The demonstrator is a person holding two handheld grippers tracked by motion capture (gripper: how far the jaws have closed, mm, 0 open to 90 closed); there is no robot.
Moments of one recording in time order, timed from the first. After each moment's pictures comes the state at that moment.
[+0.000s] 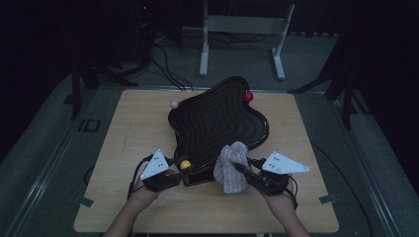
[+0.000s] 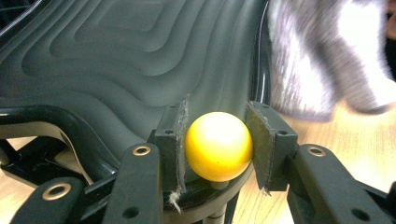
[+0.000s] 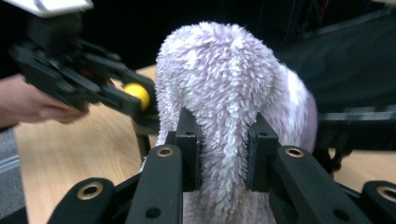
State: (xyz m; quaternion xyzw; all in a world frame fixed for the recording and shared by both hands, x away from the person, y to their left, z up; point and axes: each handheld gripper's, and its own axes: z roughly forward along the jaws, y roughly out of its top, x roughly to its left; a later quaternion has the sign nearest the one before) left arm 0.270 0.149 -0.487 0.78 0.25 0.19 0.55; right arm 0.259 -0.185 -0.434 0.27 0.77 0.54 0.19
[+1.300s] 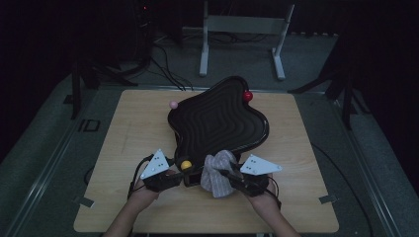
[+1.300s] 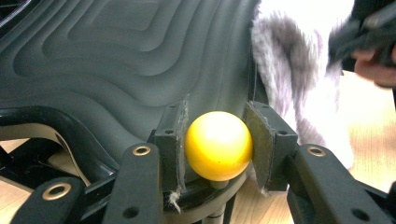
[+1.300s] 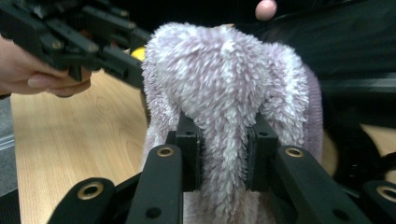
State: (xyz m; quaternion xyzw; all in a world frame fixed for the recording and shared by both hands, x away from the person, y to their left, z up) left arm 0.271 0.148 -0.487 0.78 0.25 0.19 0.55; right arm 0.267 -0.148 -0.467 0.25 0.80 0.52 0.17
